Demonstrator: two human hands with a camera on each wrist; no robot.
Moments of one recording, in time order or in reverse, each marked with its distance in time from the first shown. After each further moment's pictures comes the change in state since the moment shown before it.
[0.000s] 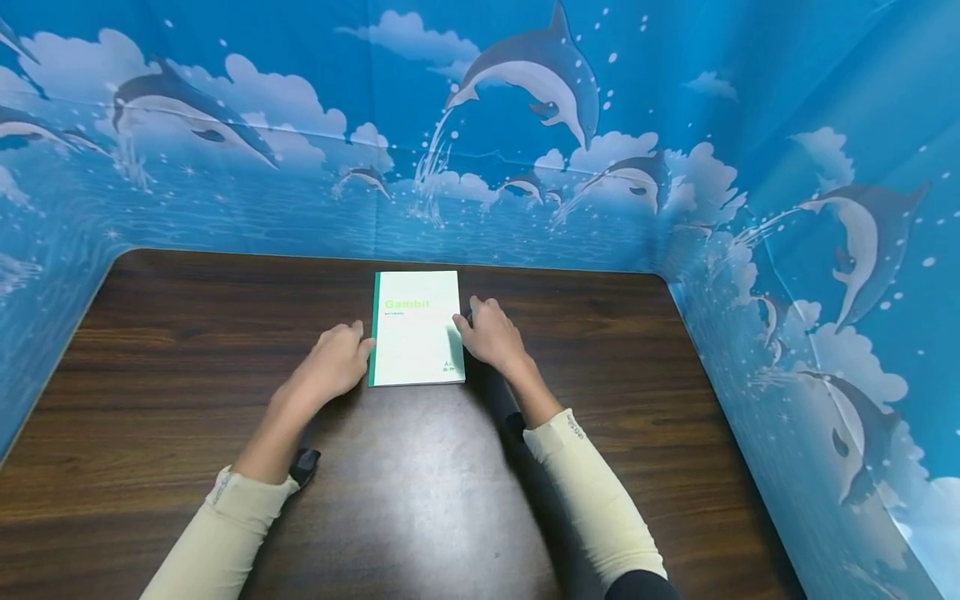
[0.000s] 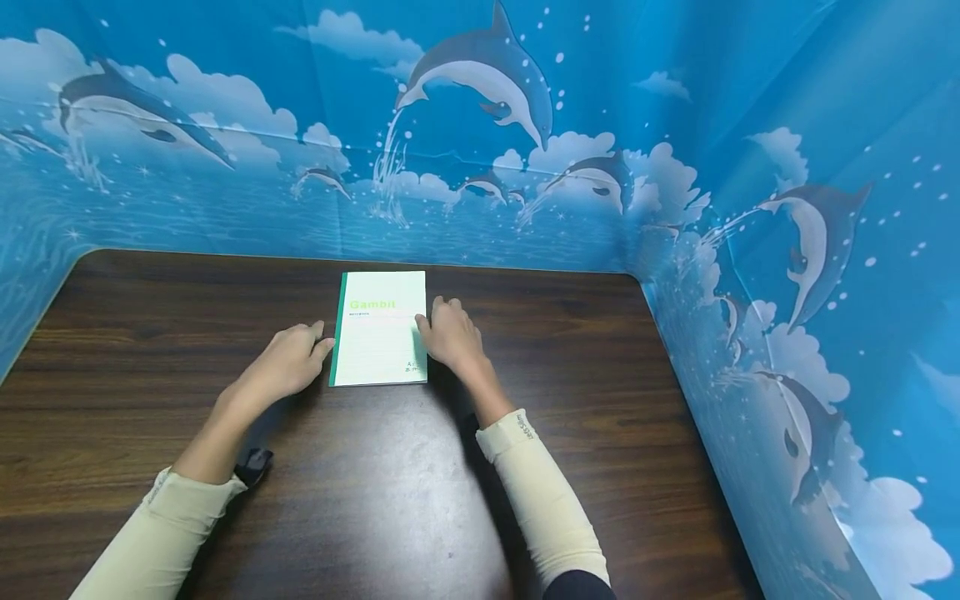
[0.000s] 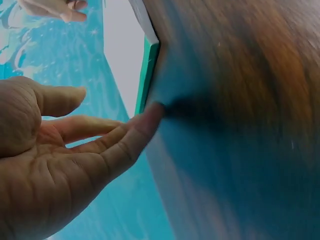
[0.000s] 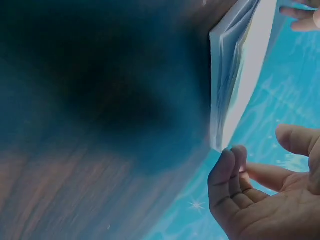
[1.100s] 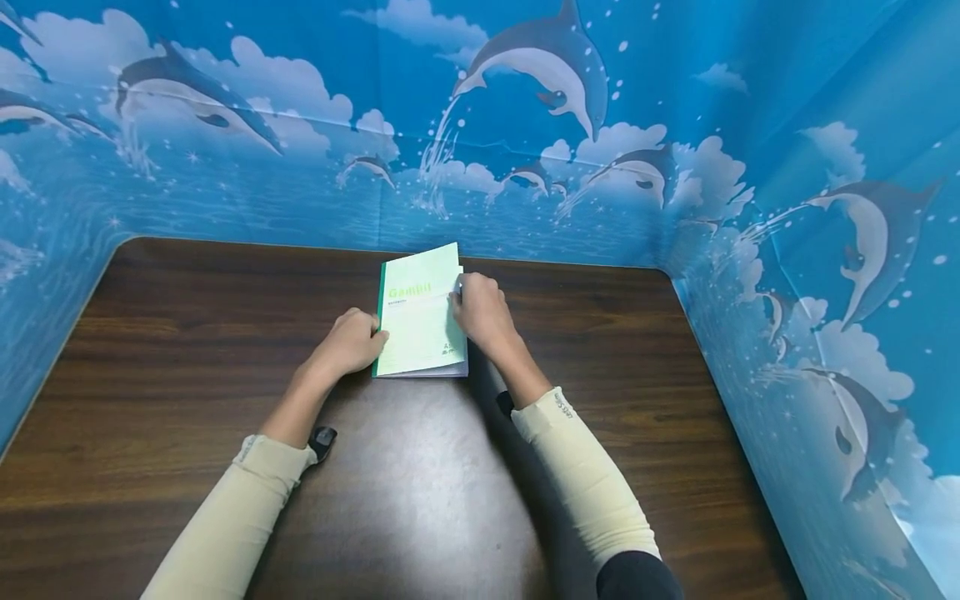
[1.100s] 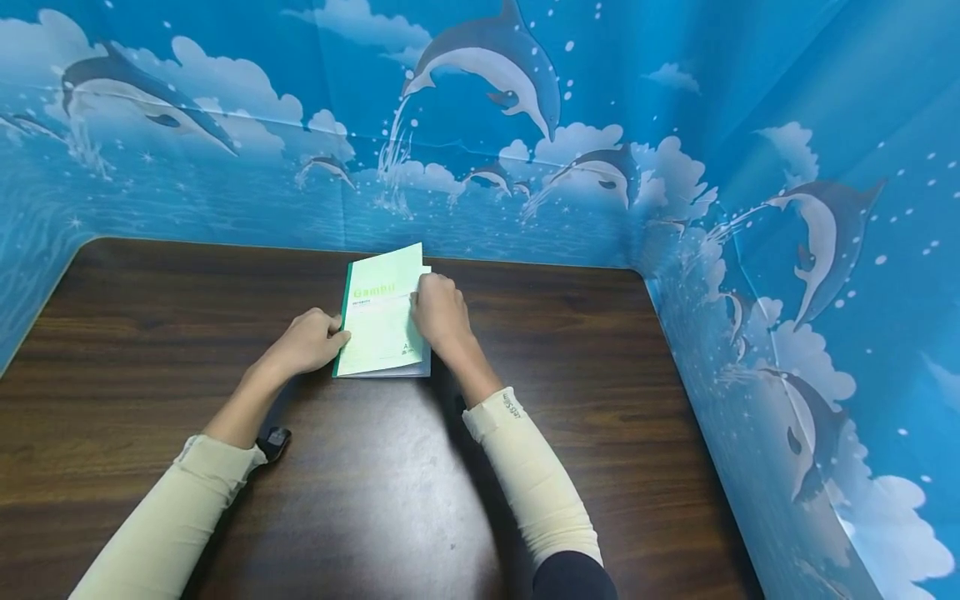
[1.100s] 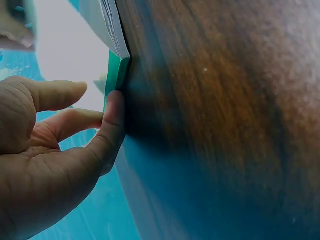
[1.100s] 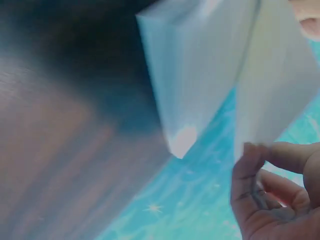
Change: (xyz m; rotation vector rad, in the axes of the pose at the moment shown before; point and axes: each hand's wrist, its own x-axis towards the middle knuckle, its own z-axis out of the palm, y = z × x) left_hand 0.025 -0.008 0.010 -0.119 0.022 0.054; right_hand 0.010 -0.037 -0.008 -0.096 0.185 -0.099
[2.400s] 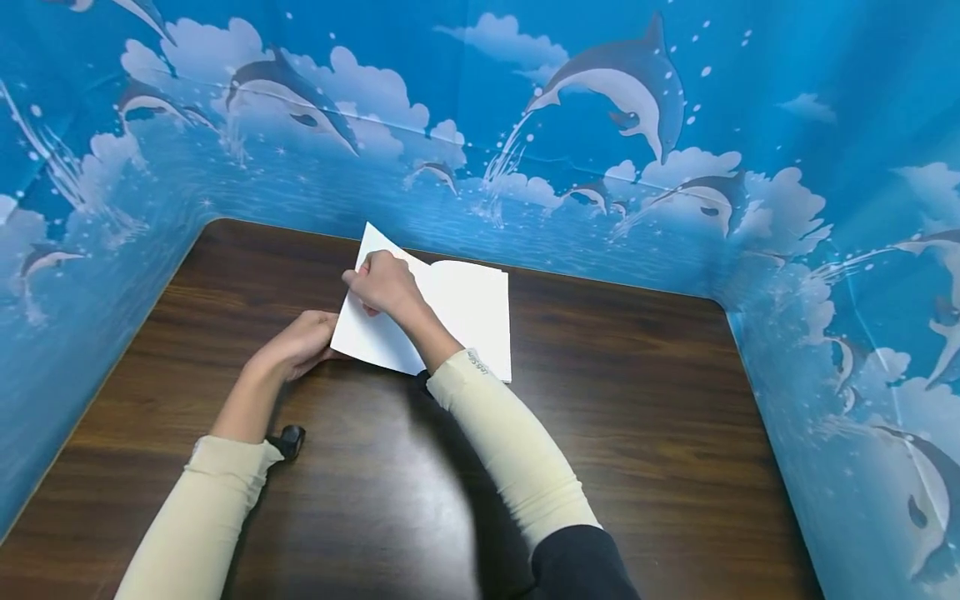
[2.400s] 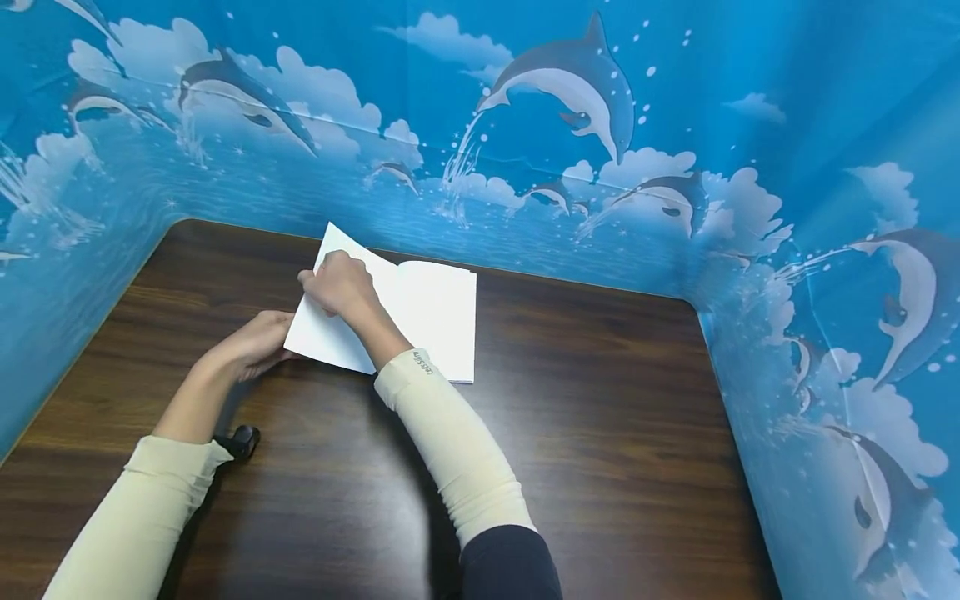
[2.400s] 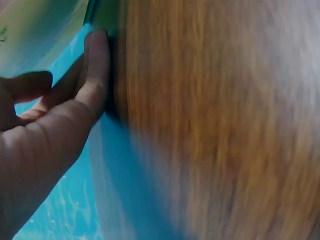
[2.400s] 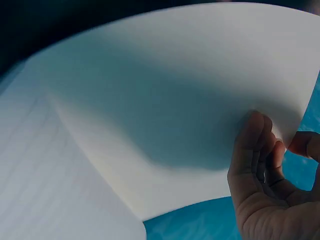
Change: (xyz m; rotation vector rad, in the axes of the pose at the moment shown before) left_hand -0.057 -0.086 -0.064 -0.651 -0.068 -0.232; right_hand 0.041 -0.170 0.059 0.344 -0.313 -0.052
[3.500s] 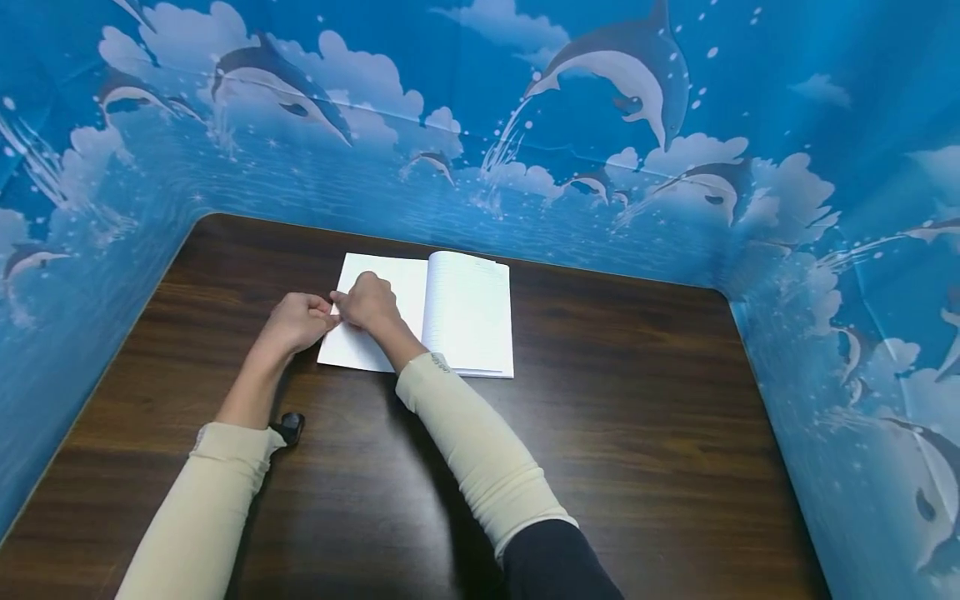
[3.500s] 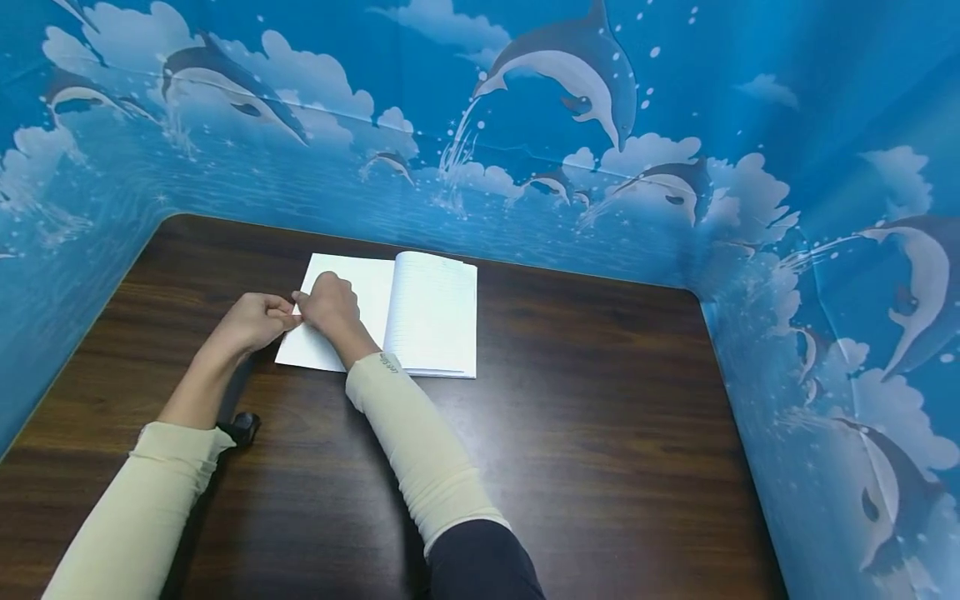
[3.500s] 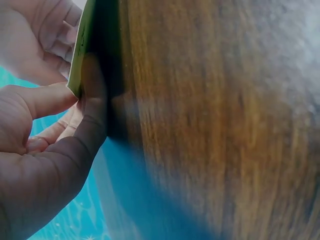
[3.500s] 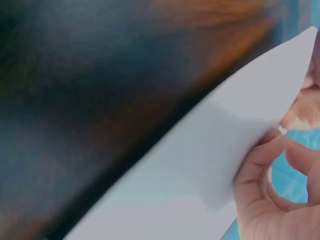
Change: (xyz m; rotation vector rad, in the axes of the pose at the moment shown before) left_hand 0.010 0.007 -0.011 0.435 0.295 -0.083; right_hand 0.067 0.041 0.093 -0.118 0.018 0.229
